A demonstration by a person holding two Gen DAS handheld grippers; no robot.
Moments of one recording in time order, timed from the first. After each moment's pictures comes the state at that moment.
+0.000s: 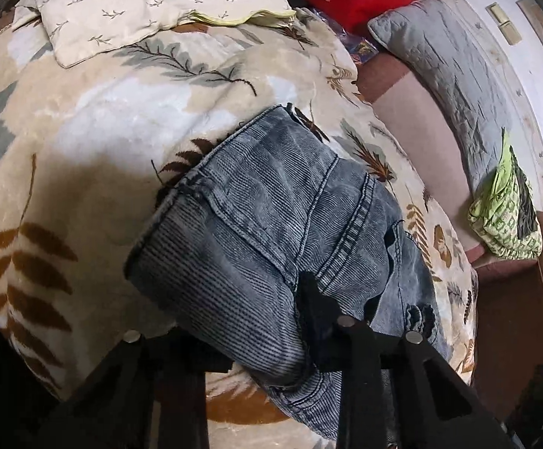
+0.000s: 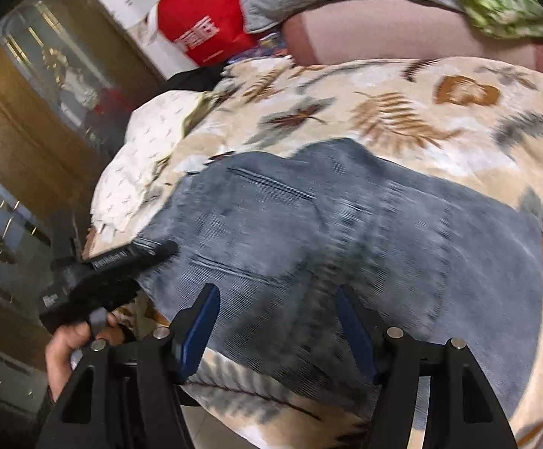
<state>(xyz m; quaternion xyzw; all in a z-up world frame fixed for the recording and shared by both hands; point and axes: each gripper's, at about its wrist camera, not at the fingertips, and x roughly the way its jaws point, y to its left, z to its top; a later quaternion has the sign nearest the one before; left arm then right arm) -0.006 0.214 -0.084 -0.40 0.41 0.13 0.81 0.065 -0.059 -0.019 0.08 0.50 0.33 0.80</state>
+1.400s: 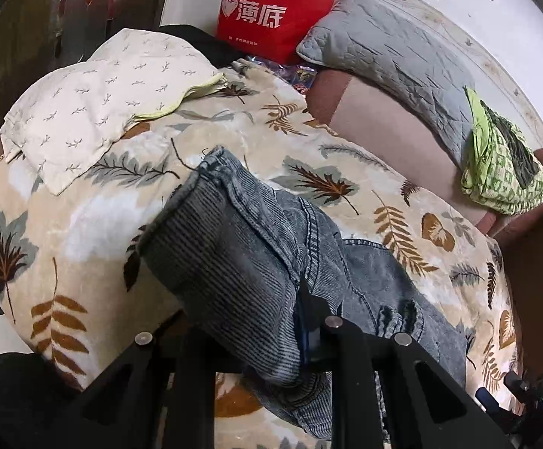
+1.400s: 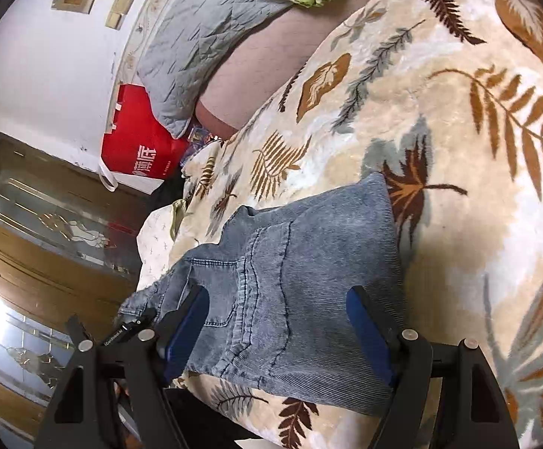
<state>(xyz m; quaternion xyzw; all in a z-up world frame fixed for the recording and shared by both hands) 0.001 0.151 -0.001 -0.24 0.37 0.16 0.88 0.070 -0.262 -0.046 0.35 0.48 0.26 0.76</state>
